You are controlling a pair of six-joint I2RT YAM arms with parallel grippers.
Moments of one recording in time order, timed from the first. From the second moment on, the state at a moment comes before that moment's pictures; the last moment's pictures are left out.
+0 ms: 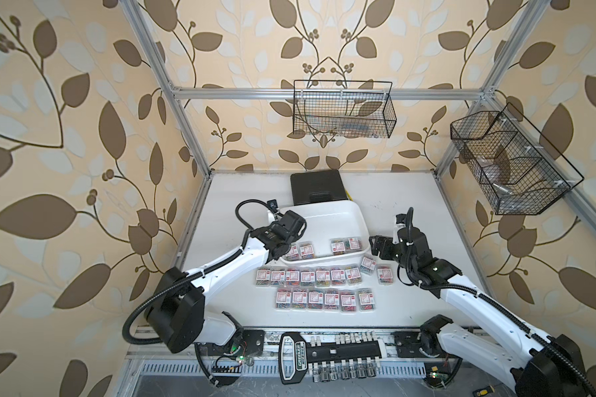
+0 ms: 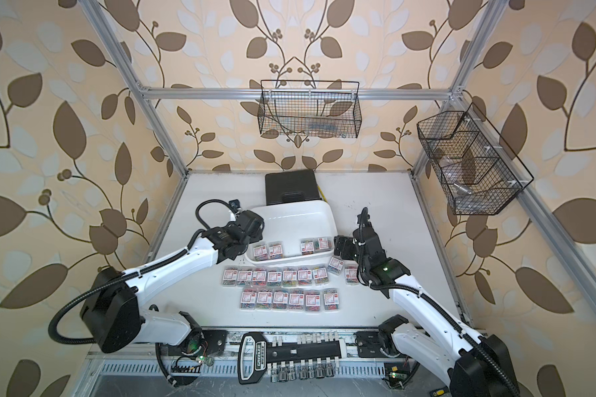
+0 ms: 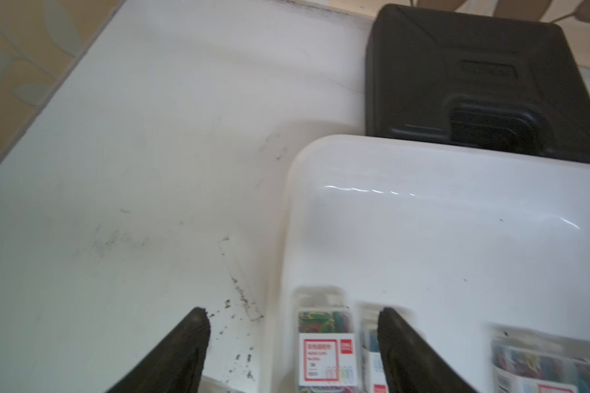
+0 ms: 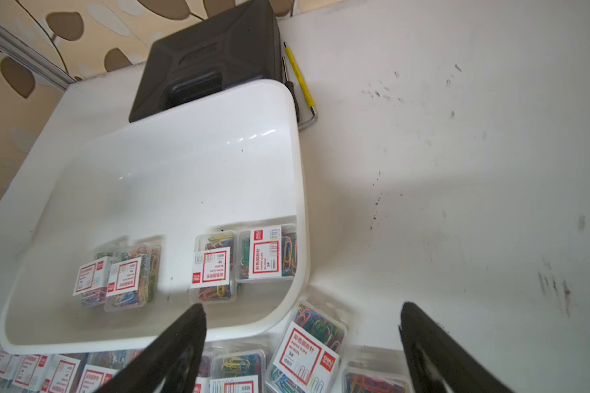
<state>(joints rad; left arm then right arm) -0.68 1.42 1.01 -0.54 -0.60 -0.78 0.43 0.96 0.60 -0.25 0.16 0.48</state>
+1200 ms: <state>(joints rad) -0.69 1.79 1.25 -0.64 -0.34 -0.77 0.45 1.03 0.76 -0.33 0.25 0.62</state>
